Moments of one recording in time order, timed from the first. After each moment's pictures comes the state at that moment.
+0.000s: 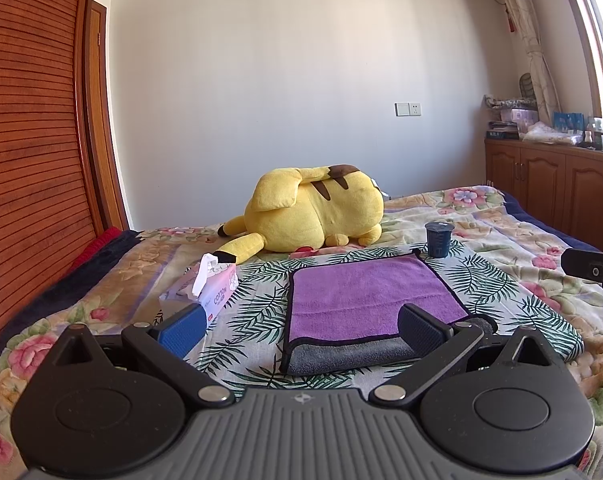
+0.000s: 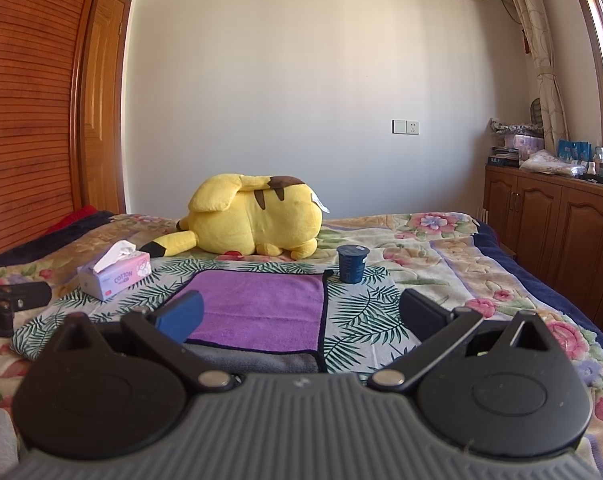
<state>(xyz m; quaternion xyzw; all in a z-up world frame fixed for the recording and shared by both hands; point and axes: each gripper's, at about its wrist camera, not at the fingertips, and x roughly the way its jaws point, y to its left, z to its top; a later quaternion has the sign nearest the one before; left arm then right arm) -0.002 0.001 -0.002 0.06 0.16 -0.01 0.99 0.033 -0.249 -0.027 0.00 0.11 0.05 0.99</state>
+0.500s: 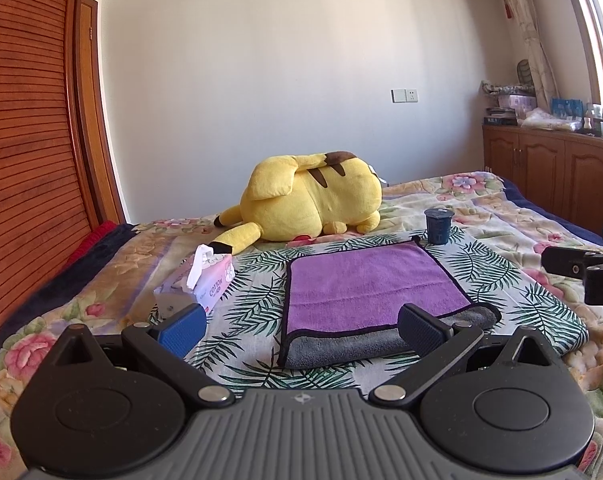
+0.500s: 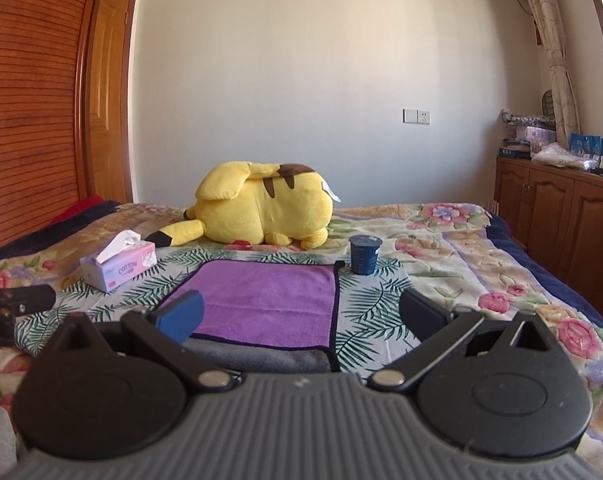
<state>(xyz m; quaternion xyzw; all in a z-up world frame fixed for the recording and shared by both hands) 0.012 0.004 -0.006 0.07 0.18 -0.01 0.98 0.048 -0.236 -0.029 0.00 0.13 0.06 0.99</state>
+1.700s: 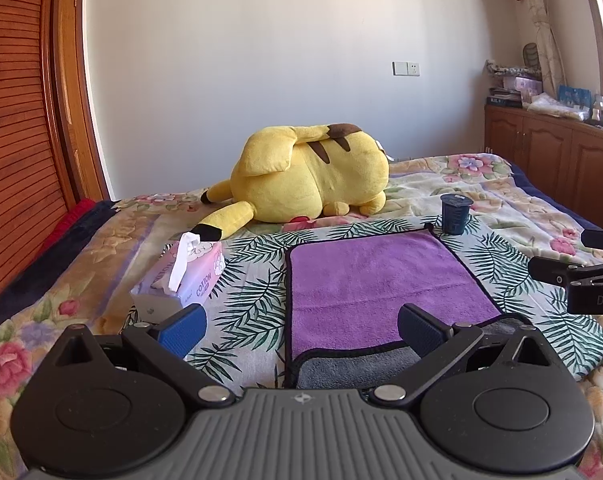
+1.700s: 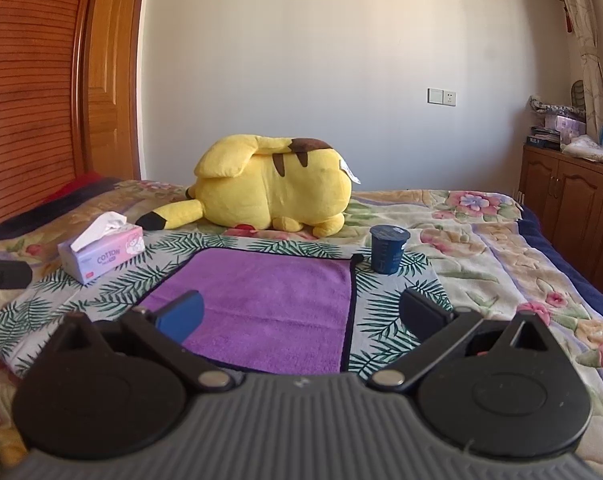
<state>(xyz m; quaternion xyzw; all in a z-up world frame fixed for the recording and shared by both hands) 0.104 0.024 -0.010 0.06 0.23 -0.02 0.97 0.135 -0.230 -0.044 -0.02 0.16 0.09 0.98</state>
